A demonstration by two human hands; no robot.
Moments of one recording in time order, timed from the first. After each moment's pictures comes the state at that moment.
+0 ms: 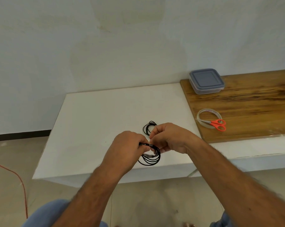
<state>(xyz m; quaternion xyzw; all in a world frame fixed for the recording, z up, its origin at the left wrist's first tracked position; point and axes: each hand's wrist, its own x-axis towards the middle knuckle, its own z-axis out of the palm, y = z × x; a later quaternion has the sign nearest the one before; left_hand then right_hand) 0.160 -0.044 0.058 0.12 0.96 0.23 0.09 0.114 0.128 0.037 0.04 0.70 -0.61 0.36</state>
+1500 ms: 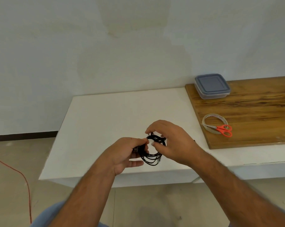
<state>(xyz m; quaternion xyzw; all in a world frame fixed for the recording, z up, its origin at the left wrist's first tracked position) 0.152 -0.061 0.060 -0.21 0.65 0.66 0.30 0.132 0.122 0.040 -0.27 0.89 -0.35 0.00</state>
